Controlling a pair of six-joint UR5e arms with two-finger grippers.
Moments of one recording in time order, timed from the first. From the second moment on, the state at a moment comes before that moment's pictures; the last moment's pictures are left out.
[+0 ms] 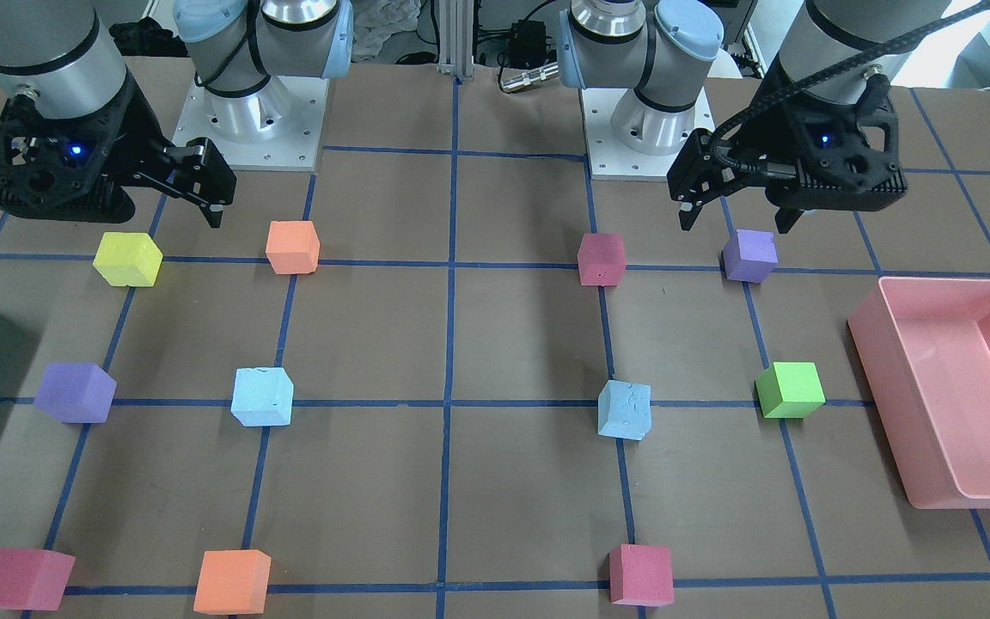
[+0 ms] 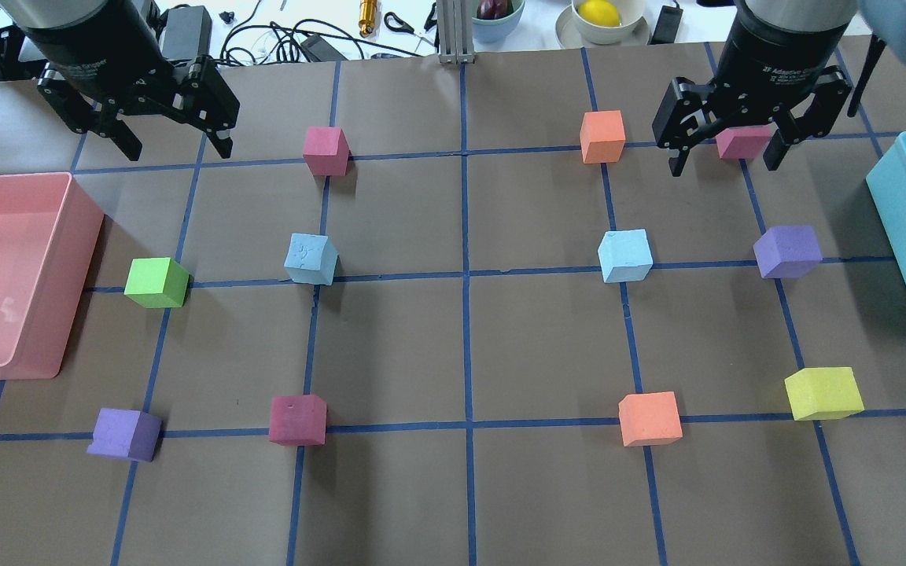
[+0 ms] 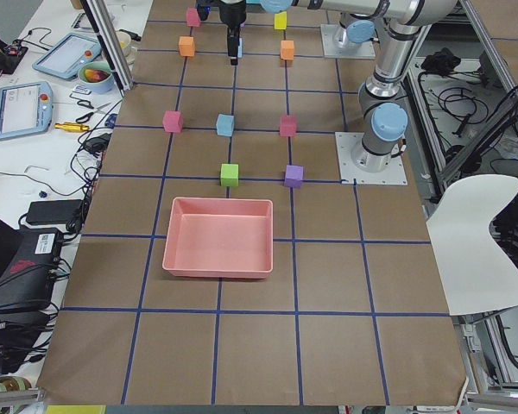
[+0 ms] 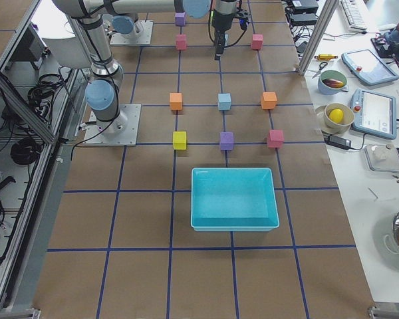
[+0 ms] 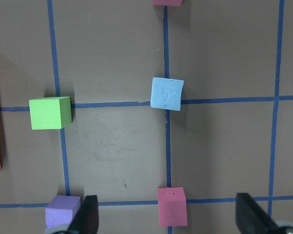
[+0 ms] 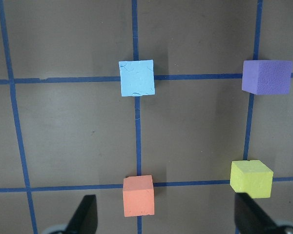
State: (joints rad) left arm -1.53 -1.63 -1.40 -1.69 1.58 0.06; right arm 1.55 -1.51 1.46 -1.43 -1.61 -0.01
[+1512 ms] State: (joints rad) left arm -1.53 -1.75 -1.70 -1.29 1.57 0.02; right arm 1.54 -1.38 1.57 -1.67 -1.60 -0.01
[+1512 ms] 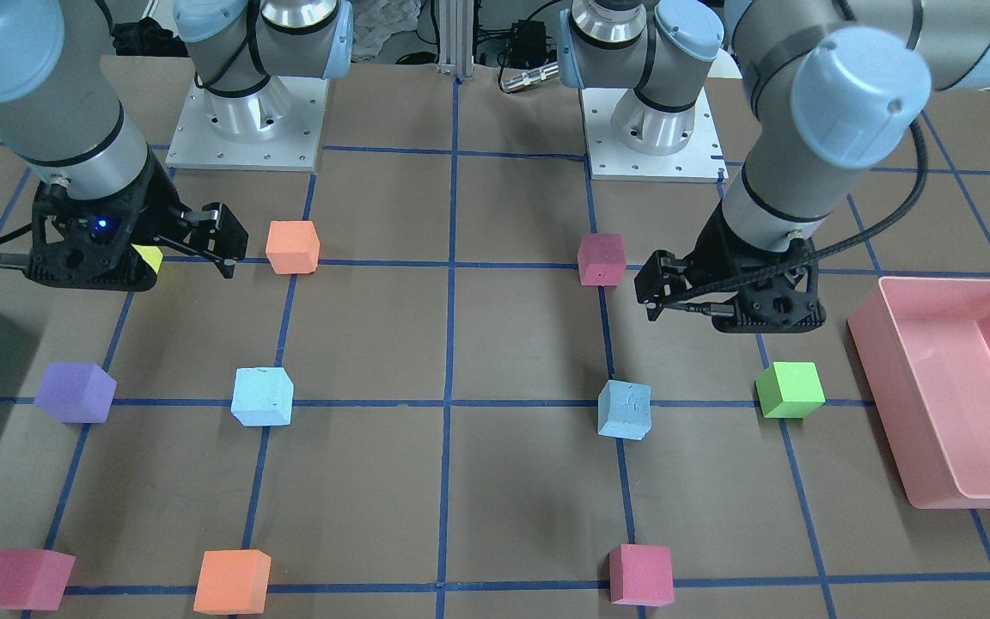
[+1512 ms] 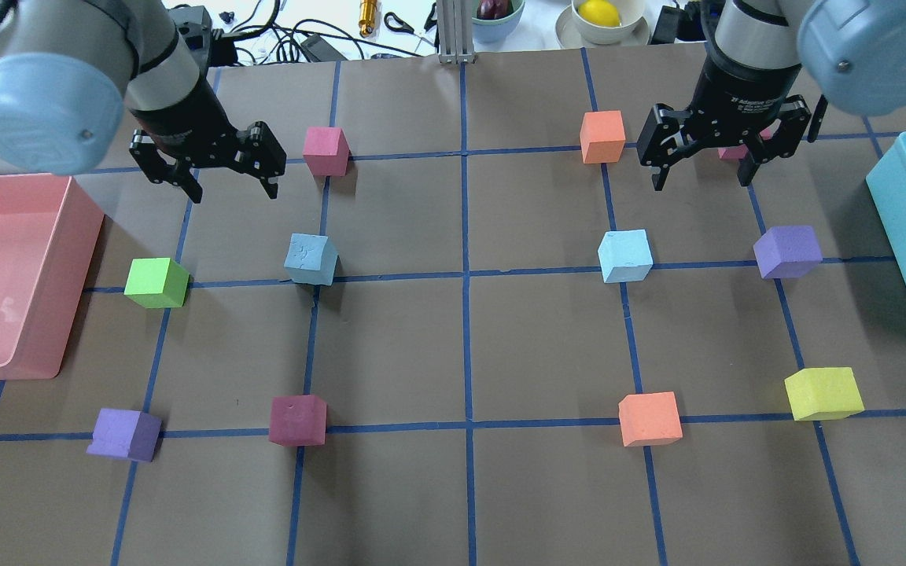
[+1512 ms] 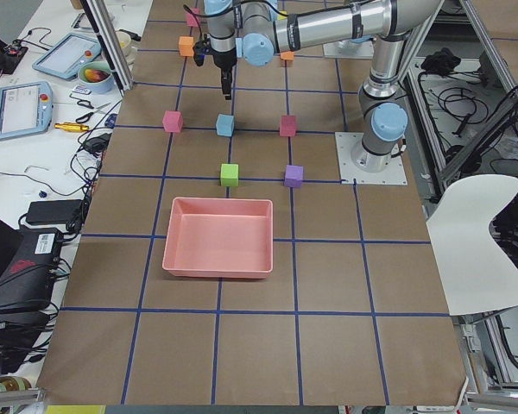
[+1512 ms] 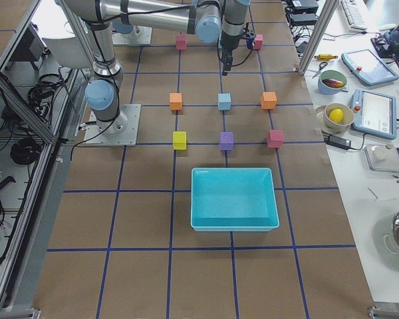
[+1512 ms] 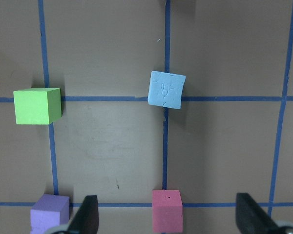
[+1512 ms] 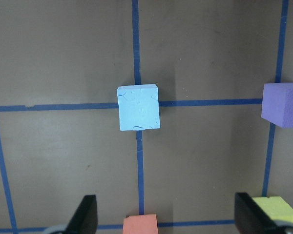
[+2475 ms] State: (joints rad) left arm -1.54 -1.90 -1.85 -1.00 1.57 0.10; right arm 1.54 -1.16 1.71 -1.89 -1.59 0.00
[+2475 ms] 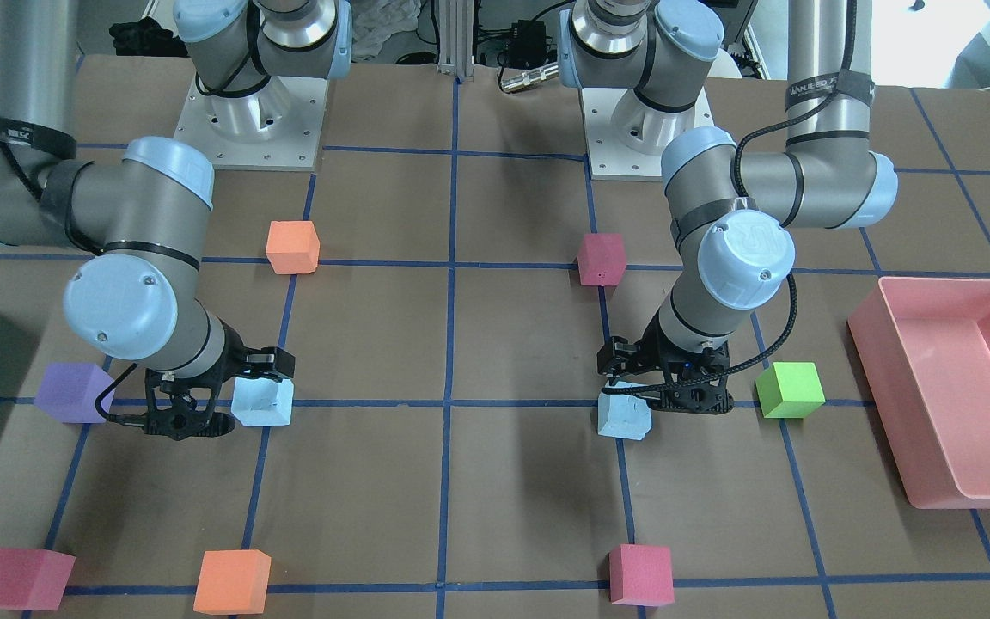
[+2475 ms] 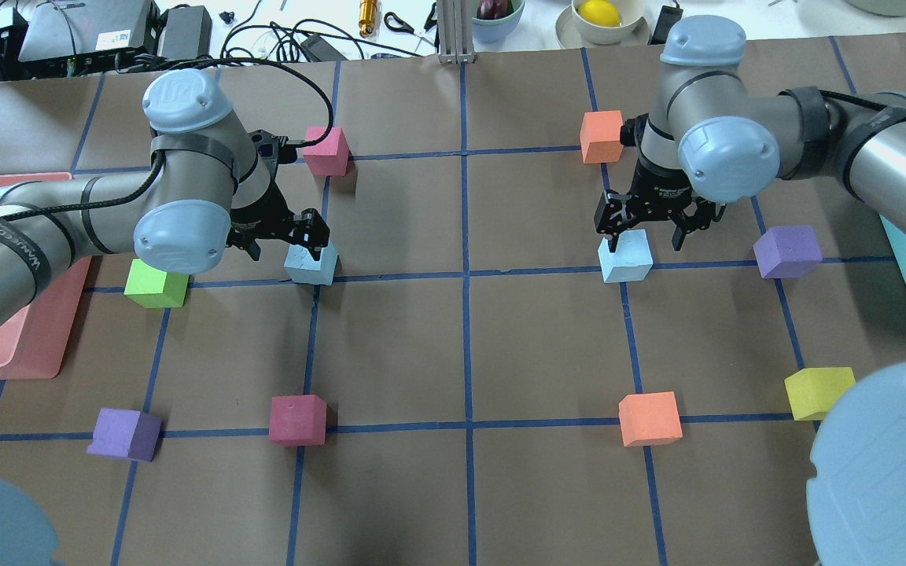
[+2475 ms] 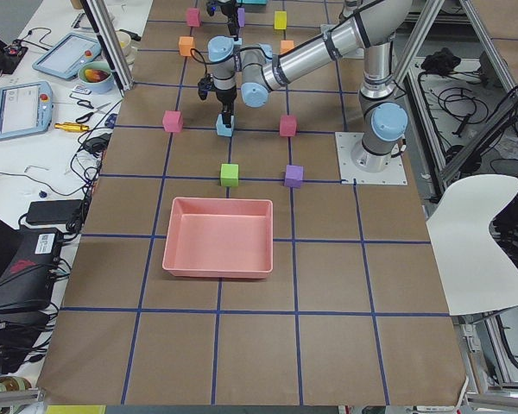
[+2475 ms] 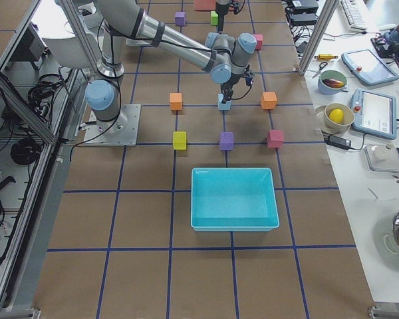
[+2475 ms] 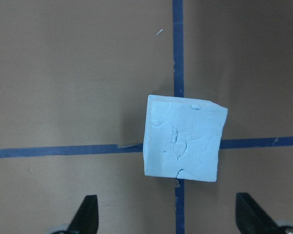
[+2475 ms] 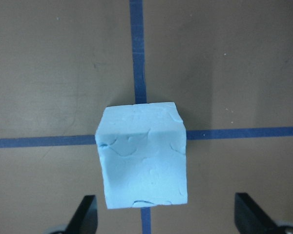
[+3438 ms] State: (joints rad) left arm -1.56 -1.95 -1.85 -0.95 1.57 0.12; right arm 1.54 -1.11 1.74 -2.02 -1.52 -0.01
